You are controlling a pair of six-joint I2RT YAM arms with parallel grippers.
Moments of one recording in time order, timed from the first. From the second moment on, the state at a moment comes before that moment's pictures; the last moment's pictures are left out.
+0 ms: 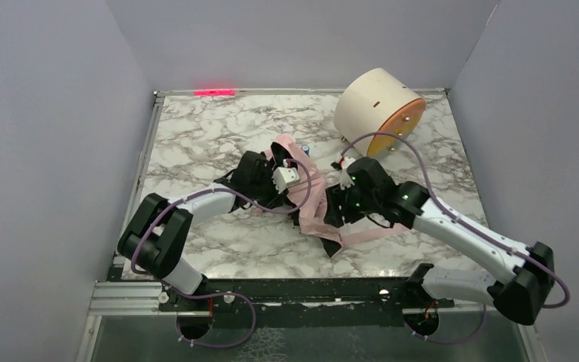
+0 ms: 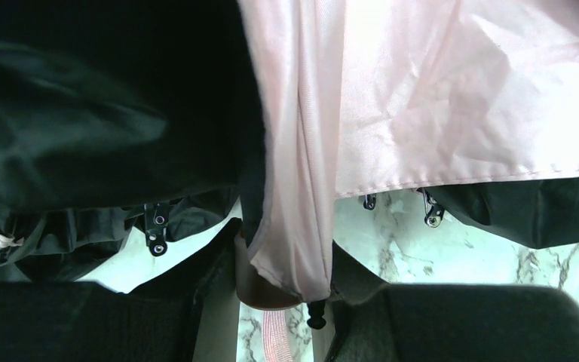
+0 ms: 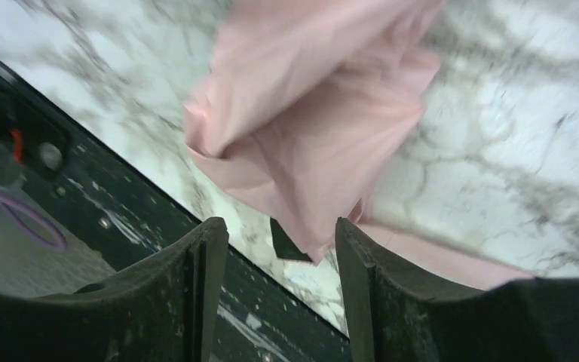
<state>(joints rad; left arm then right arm) -0.53 1.56 0.78 -0.06 0.46 0.48 0.80 1.20 0.95 -0.69 -0.12 0.35</state>
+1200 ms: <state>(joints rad) -0.58 0.81 0.49 0.00 0.09 -0.30 0.80 1.26 1.16 -0.41 0.06 0.31</state>
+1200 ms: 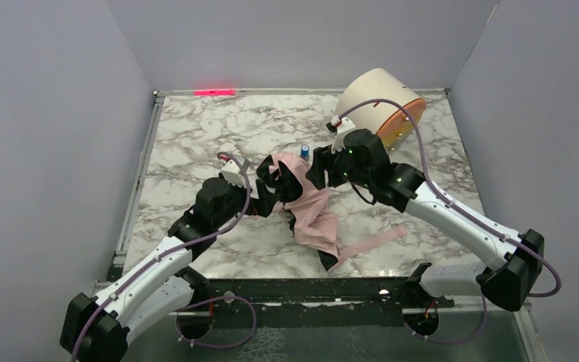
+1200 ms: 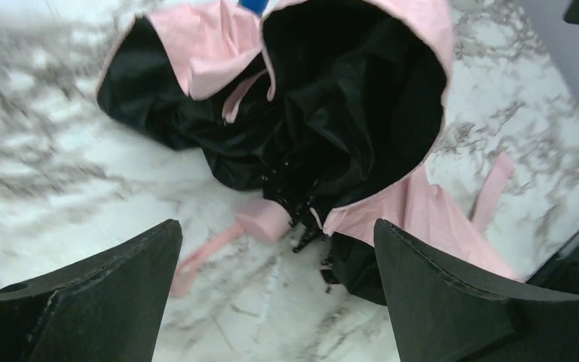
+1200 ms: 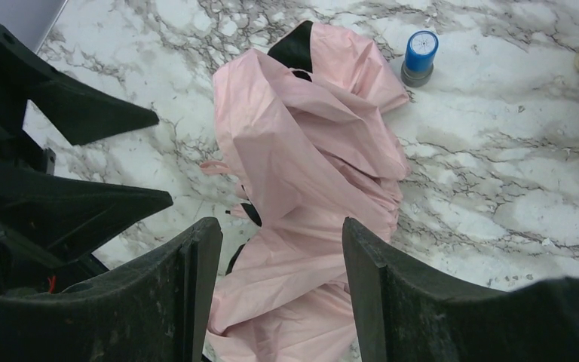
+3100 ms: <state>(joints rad) -0.58 1.35 0.47 0.26 0.06 -0.58 0.81 1.38 1.03 -0.62 -0.17 0.32</state>
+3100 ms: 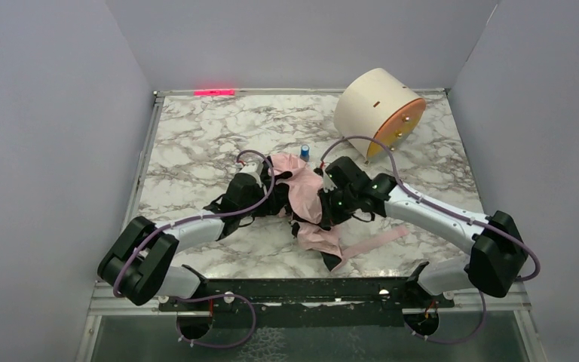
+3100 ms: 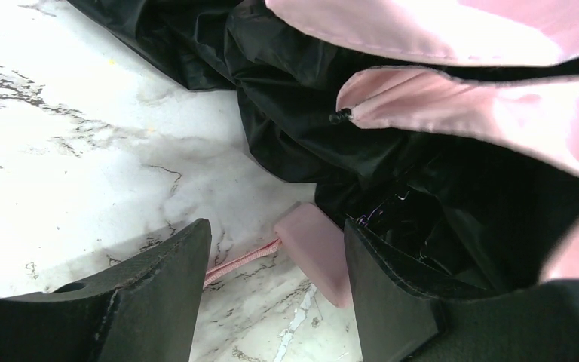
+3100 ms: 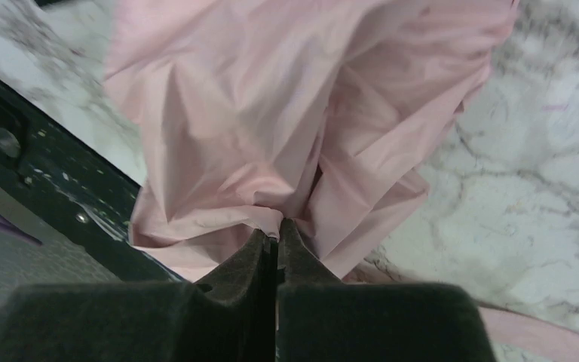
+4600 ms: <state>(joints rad) -0.58 1.37 0.48 0.16 0.03 -0.65 0.65 1.68 1.07 -0.43 0.14 0.34</state>
